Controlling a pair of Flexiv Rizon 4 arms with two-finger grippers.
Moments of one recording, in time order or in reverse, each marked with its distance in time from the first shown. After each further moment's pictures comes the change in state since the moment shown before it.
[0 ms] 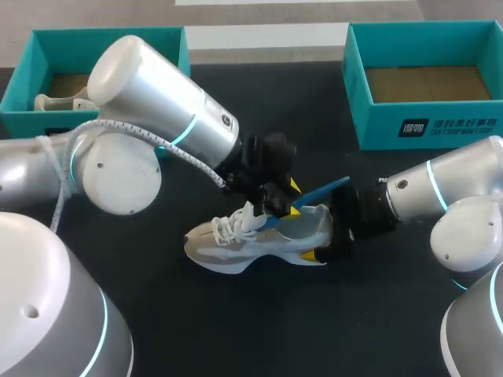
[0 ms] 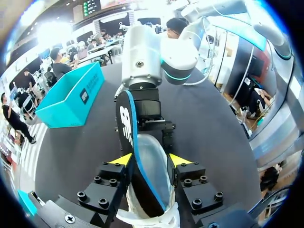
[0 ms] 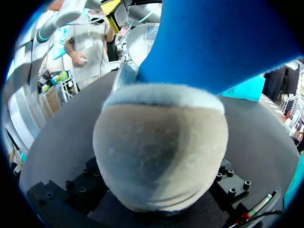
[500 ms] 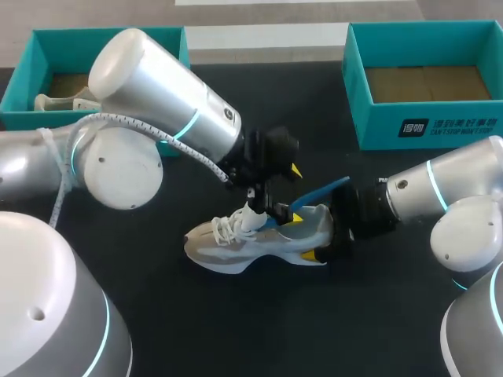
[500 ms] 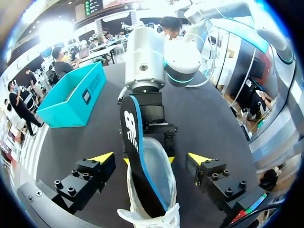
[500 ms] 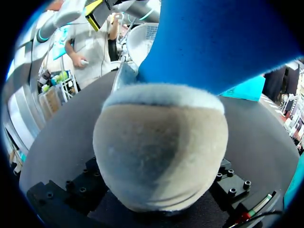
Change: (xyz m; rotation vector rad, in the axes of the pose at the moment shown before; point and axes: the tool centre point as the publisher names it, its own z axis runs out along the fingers) left arm -0.004 -0.006 -0.004 -0.004 -0.005 -0.017; right arm 0.000 0.000 0.000 0.000 0.000 0.000
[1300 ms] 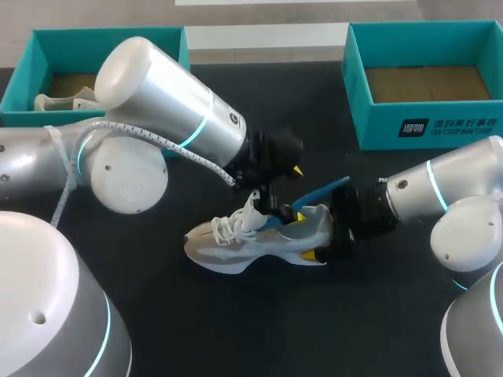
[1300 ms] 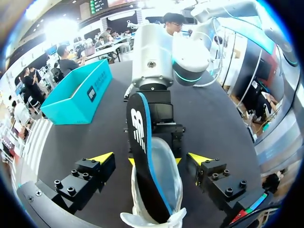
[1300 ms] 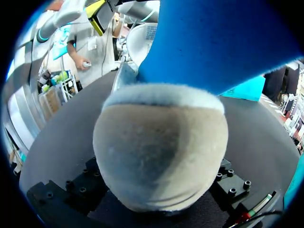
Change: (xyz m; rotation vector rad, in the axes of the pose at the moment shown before) left arm -0.010 0.002 0.010 -0.012 -0.048 -0.031; right arm 0.000 0.000 0.000 0.000 0.000 0.000
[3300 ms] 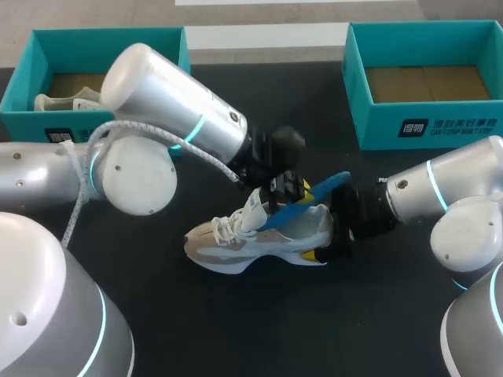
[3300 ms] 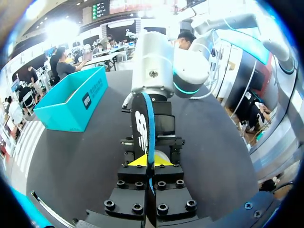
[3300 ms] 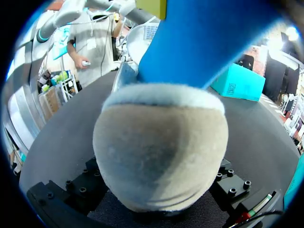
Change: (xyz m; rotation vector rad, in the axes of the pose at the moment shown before) left arm -0.003 -0.015 0.010 0.126 0.086 -0.028; right arm 0.000 0.000 0.000 0.000 0.000 0.000
